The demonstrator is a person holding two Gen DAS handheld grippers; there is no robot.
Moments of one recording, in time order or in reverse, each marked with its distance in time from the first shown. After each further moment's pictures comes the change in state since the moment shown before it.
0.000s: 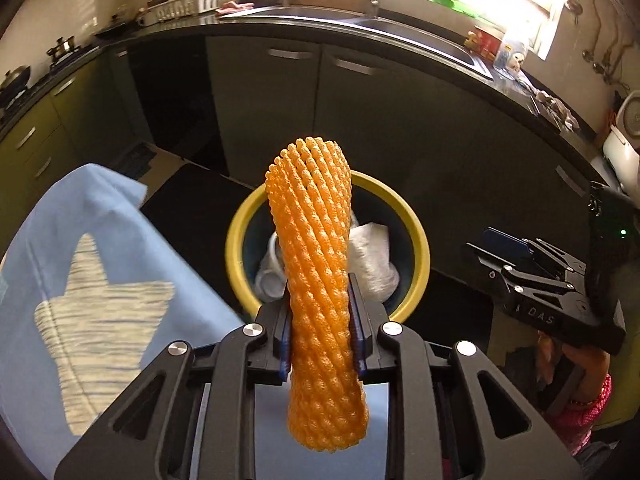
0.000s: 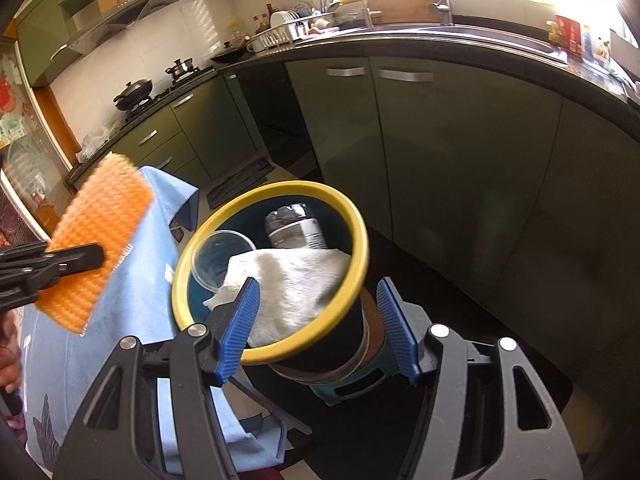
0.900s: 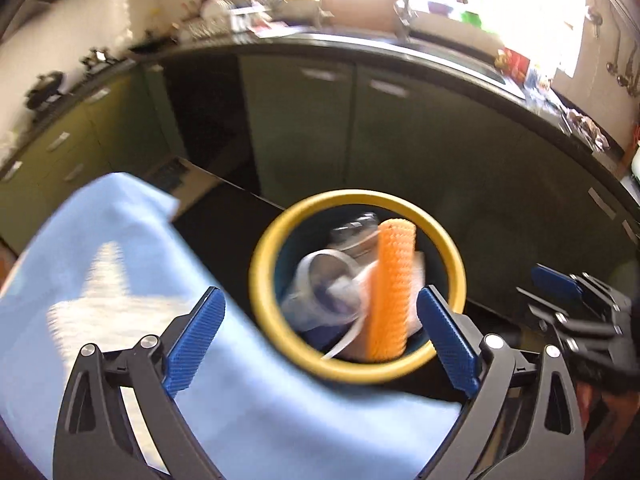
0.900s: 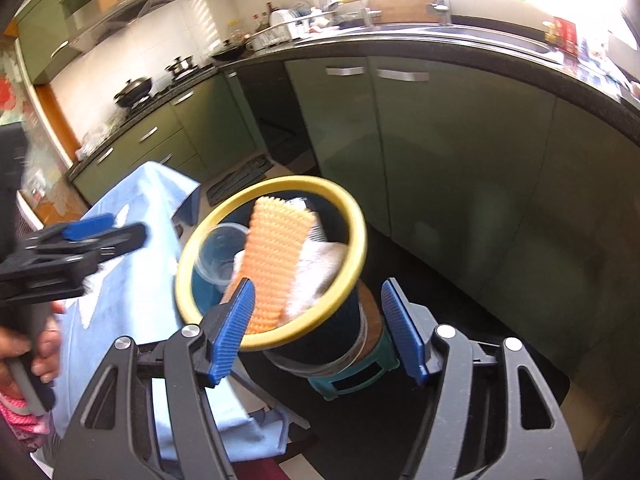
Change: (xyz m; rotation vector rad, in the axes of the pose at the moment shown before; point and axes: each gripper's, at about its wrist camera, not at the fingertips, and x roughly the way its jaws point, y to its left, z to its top) left arm -0.011 0.017 -0.019 -0.065 -0.121 0.159; right arm -0.011 0.017 -0.010 -0.042 0.017 0.009
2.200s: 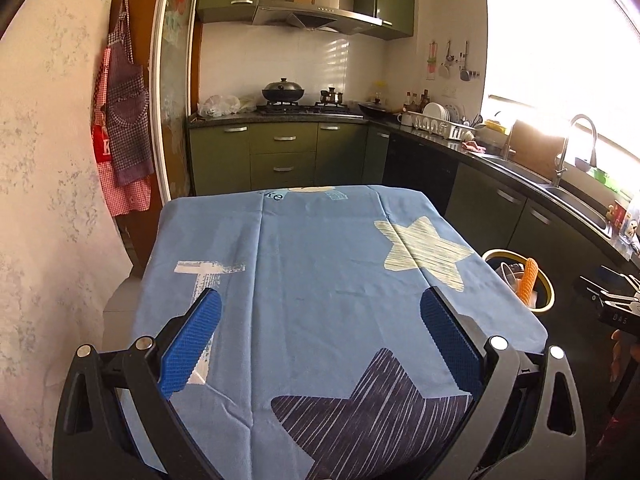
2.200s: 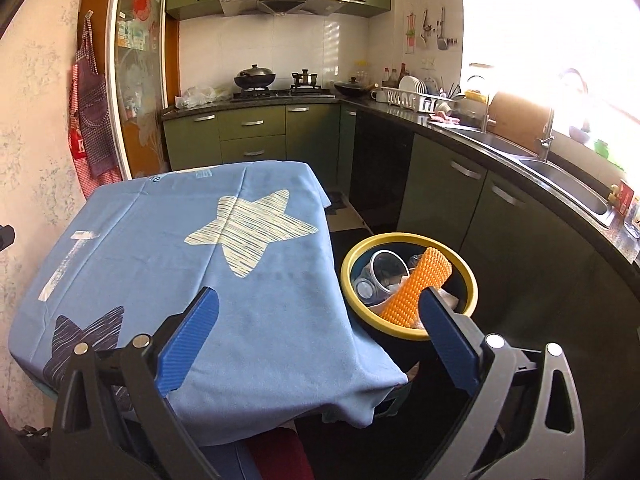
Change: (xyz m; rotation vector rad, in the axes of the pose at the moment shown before) left arm -0.334 0.150 -0.283 -0.465 -0.345 0.477; right arm -0.122 0.175 -0.064 -0.428 -0.190 0.103
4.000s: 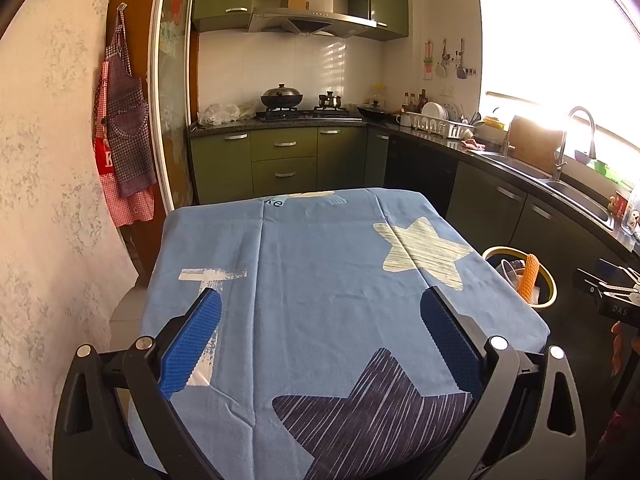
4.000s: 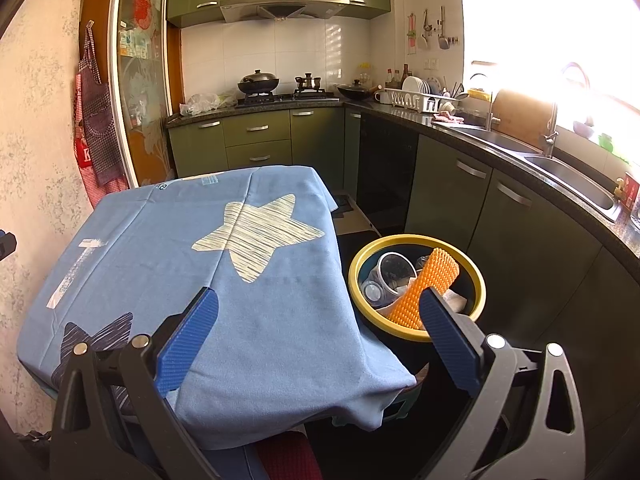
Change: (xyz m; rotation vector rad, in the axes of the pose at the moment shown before) left arm -0.009 -0.004 0.008 0.033 -0.008 0.007; right arm 0.001 0.004 0.001 0.018 -0.007 0.019
